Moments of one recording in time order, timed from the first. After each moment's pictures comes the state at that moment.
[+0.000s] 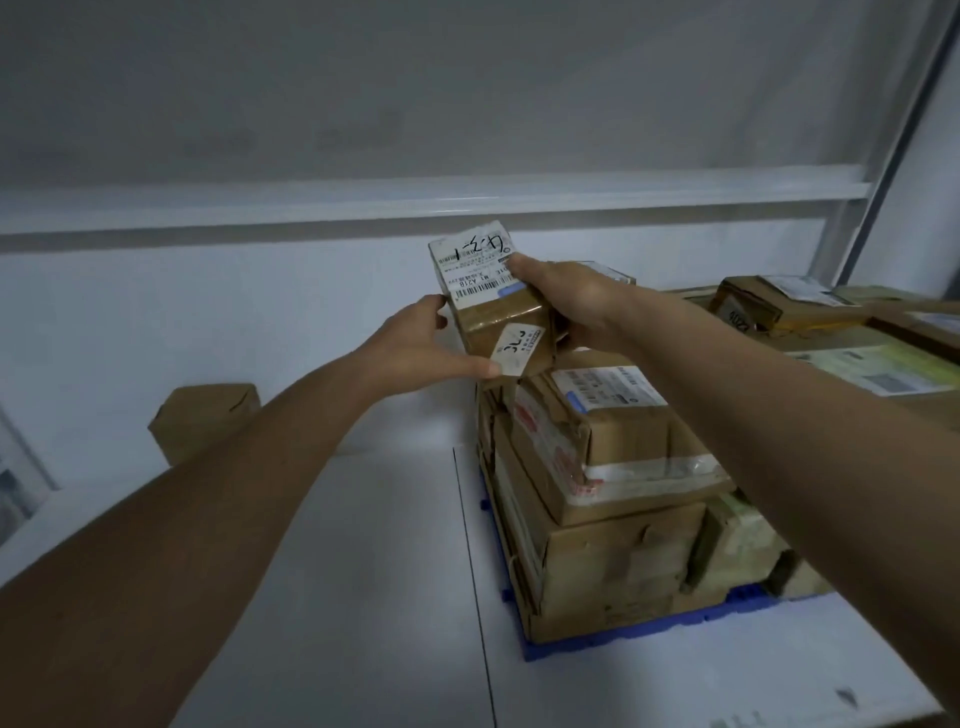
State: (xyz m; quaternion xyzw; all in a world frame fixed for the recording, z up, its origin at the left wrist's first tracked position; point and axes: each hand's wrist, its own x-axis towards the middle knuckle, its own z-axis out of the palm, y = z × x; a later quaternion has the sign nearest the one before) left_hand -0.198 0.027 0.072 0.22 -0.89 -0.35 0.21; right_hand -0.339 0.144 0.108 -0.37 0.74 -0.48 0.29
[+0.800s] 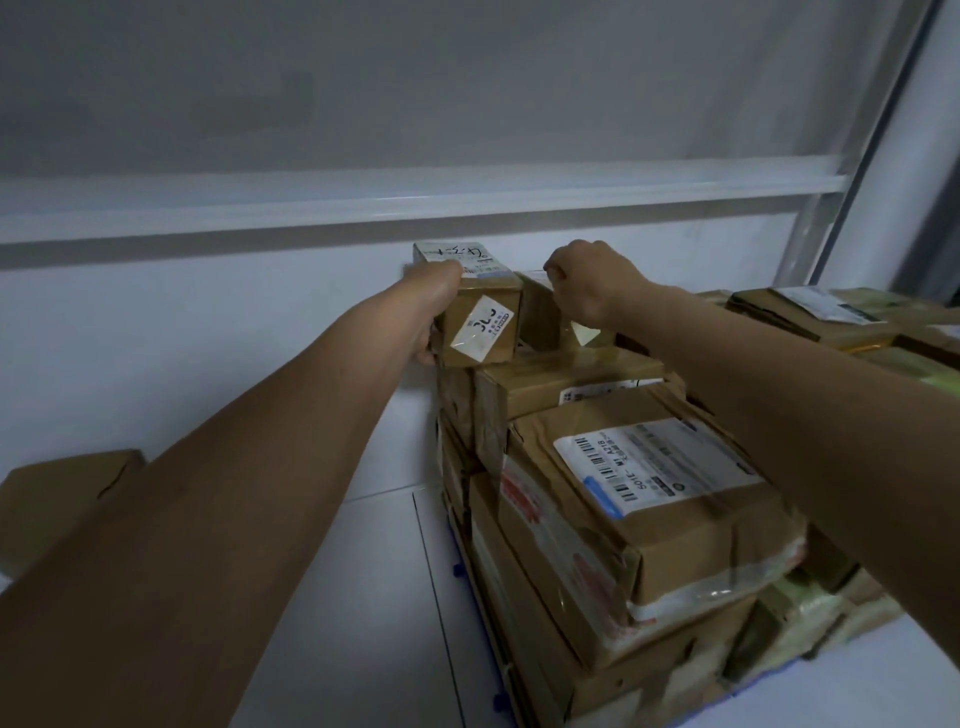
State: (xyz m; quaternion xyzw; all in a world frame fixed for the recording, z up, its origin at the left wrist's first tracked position) left_hand -0.346 -0.043 0.096 0.38 -0.70 -0.59 0.18; right_hand -0.446 0.090 0.108 -0.43 0.88 -0.16 -0.13
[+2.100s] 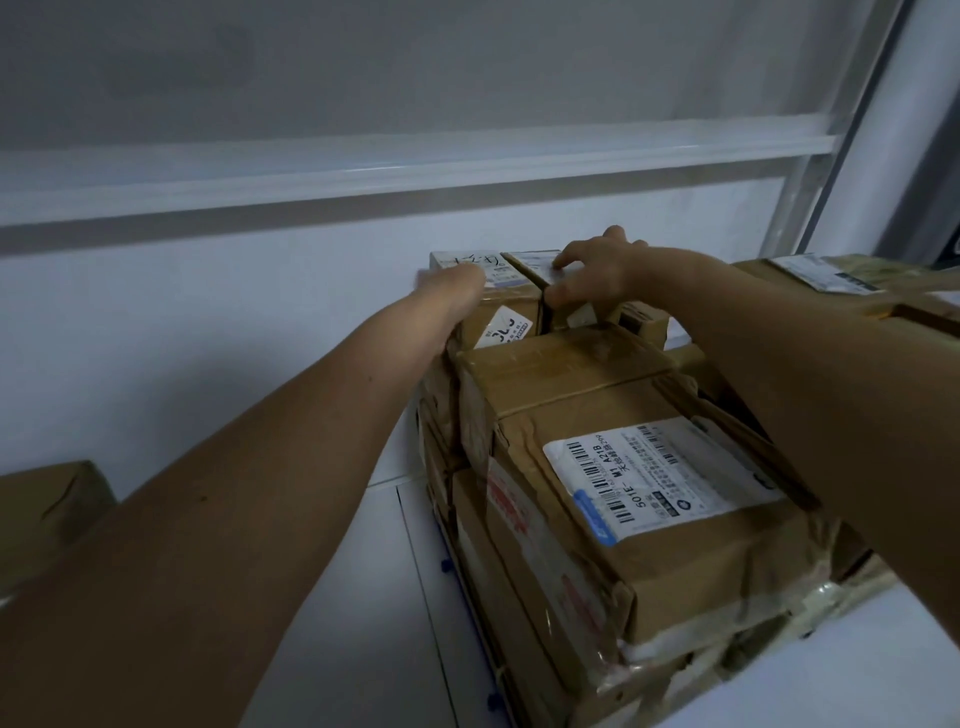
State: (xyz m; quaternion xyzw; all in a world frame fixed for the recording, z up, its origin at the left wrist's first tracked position) left_hand -0.401 -0.034 0.073 0.38 -0.76 -0.50 0.15; right_hand -0.502 0.096 0.097 -0.34 0.94 -0.08 0.01
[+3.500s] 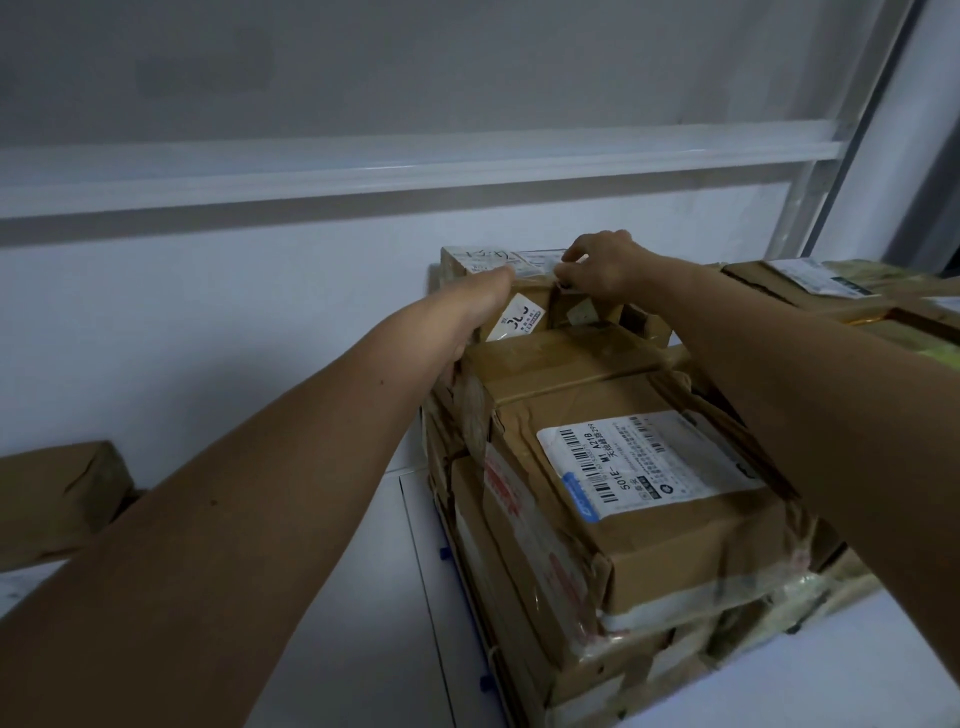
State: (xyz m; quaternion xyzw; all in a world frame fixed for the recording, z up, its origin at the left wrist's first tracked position) left_hand -0.390 -0.012 0.069 0.31 -0.78 -0.54 0.09; right_hand -0.502 0.101 0.092 -0.34 0.92 -0.18 -0.02
